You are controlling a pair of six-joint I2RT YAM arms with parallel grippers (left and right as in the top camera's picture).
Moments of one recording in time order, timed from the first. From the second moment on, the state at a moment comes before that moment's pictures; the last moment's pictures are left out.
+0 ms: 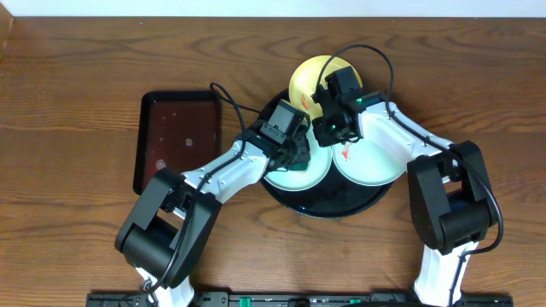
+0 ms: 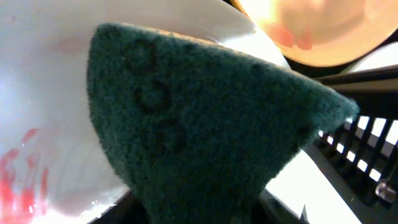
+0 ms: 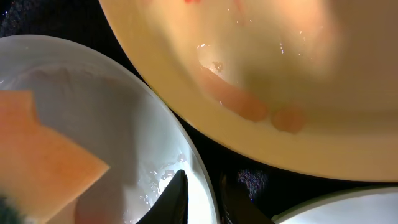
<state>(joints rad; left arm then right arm) -0.58 1.87 1.09 -0.26 0.15 -0.78 0.38 2.04 1.37 -0.58 -0.19 0.09</state>
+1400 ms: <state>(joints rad) -0.61 1.86 1.10 -0.43 -0.07 -0.70 0.38 2.04 1.37 -0.61 -0.19 0.10</state>
